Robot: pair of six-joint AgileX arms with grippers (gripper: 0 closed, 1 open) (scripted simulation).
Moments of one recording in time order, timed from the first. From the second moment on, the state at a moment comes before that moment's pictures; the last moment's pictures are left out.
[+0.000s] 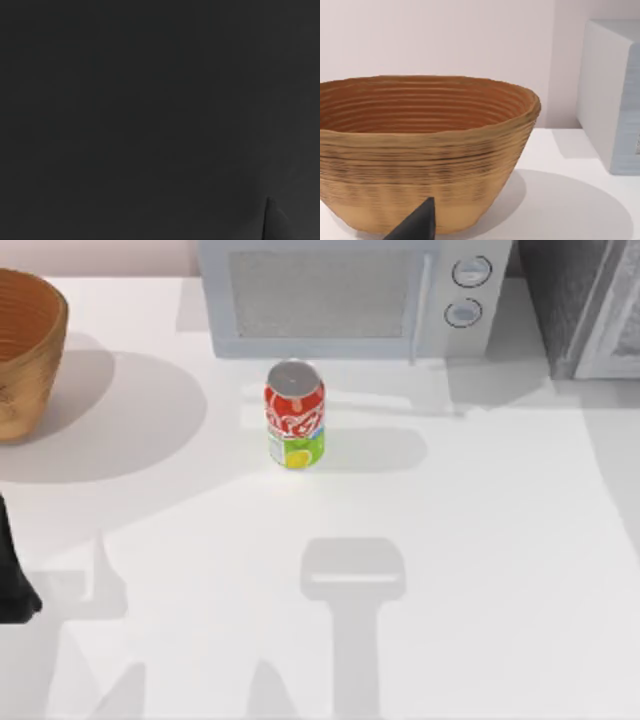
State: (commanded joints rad) left arm 0.00 0.00 0.00 0.00 0.00 0.00; right arm 0.12 1.33 1.76 -0.43 0.13 0.02
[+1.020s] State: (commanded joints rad) left arm 0.00 0.00 0.00 0.00 0.00 0.00; right arm 0.37 1.36 1.79 -0.42 0.43 0.01
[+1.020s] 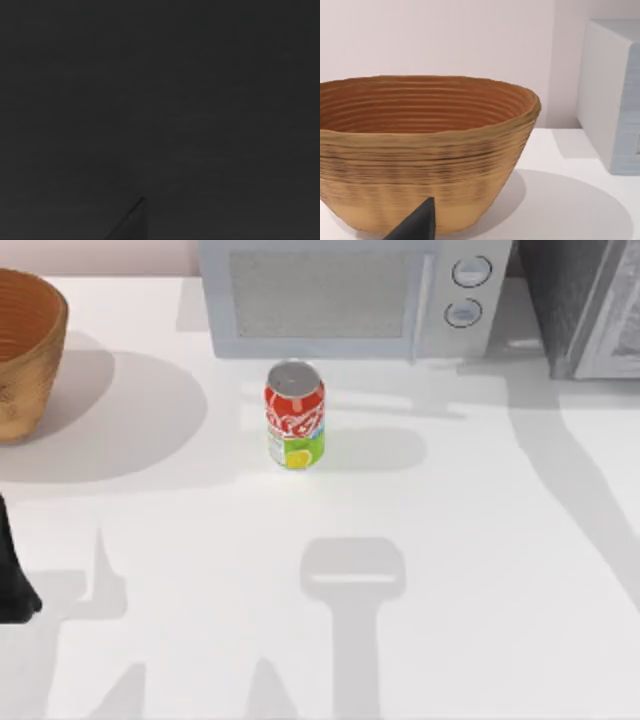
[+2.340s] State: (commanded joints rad) left arm 0.00 0.00 0.00 0.00 0.00 0.00; right arm 0.17 0.71 0.89 -0.20 0.21 0.00
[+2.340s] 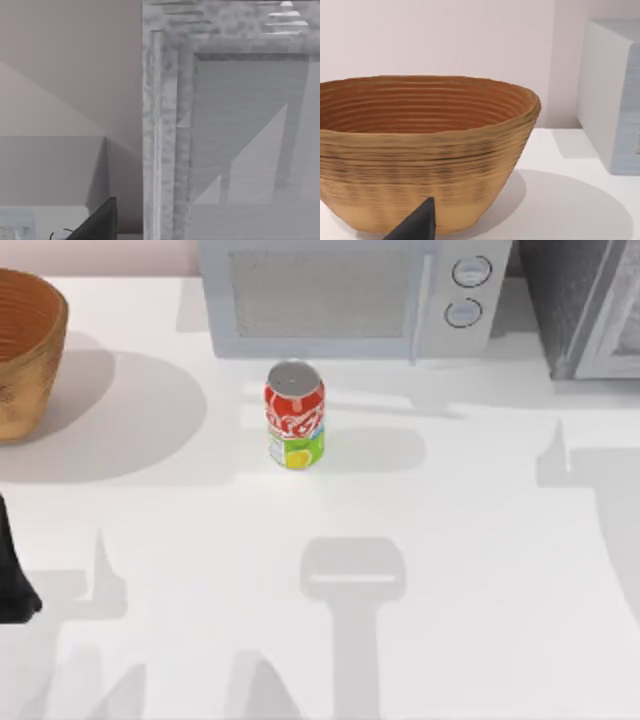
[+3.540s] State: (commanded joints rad) left arm -0.01 0.01 0.01 0.01 -0.01 0.00; right arm 0.00 0.00 0.00 0.00 0.00 0.00
